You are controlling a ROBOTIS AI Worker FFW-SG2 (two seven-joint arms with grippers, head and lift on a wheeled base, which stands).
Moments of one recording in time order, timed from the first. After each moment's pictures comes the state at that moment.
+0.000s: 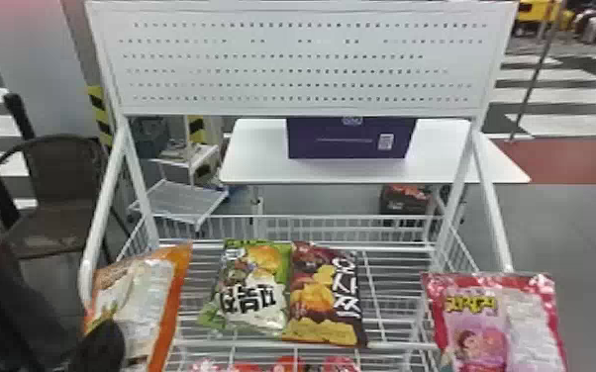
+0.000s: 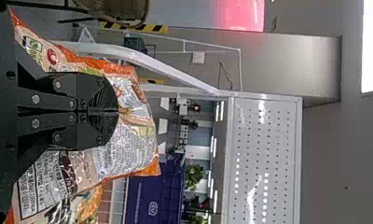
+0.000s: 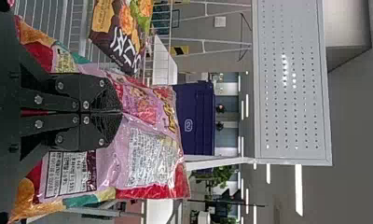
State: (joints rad) left arm 0.68 0.27 -0.06 -2.05 0.21 -0.31 0.27; right arm 0.82 -0.14 -0.08 -2.09 -0.14 -0.26 0.14
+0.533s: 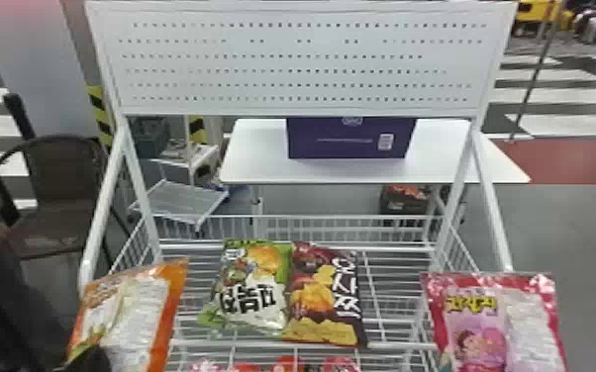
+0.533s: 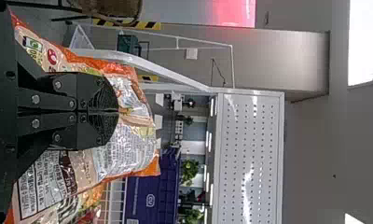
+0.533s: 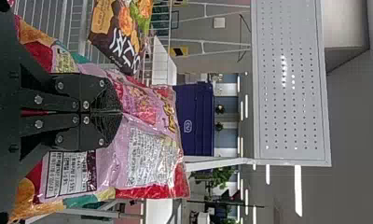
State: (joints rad) left arm 0.80 0.30 -0.06 -2.09 0.18 -0.41 0.28; right arm 0.82 -0.14 -0.08 -2.09 -0.15 -0.26 0.14
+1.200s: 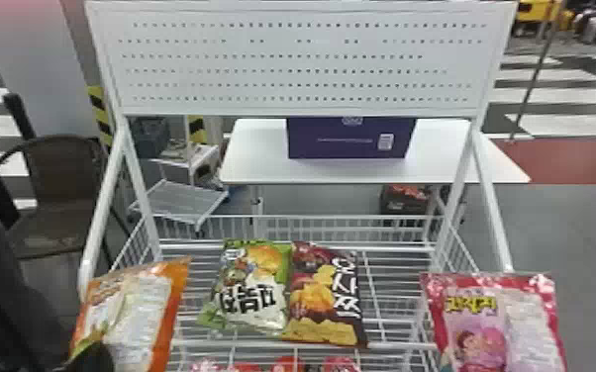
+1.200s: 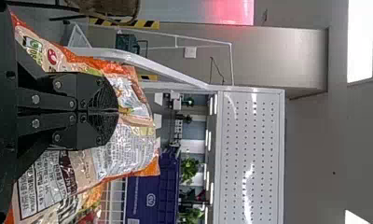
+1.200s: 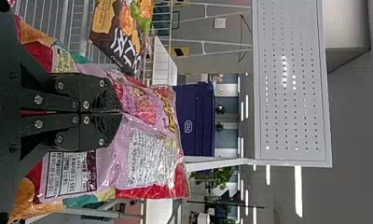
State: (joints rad) left arm 0.78 0.30 -0.06 -2.07 0.17 -0.40 0.28; right arm 0.82 -0.15 -0.08 -2.08 -0.15 -0.26 0.14
